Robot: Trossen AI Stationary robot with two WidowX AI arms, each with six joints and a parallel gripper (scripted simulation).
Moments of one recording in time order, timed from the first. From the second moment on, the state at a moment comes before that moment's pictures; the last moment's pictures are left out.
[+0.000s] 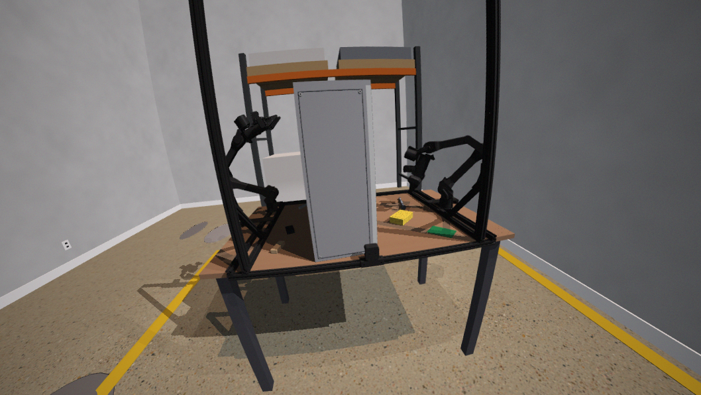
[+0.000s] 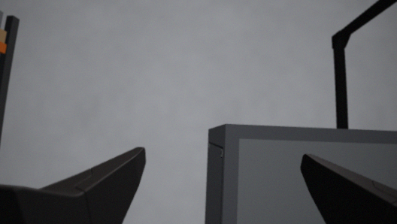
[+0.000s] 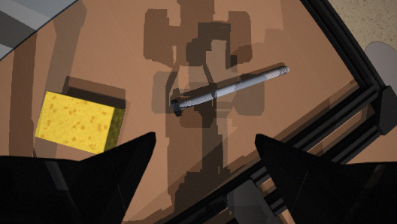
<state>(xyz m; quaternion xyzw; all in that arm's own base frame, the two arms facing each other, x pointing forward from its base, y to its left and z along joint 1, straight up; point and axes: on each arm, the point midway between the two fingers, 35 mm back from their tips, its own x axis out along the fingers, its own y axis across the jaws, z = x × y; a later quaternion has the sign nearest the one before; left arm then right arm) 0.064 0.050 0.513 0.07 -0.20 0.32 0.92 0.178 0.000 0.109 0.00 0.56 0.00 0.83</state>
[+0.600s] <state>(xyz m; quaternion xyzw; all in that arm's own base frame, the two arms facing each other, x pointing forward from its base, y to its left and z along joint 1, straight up) 0.096 0.003 0.407 0.00 0.04 0.02 1.00 0.178 0.000 0.109 0.00 0.56 0.00 0.83</state>
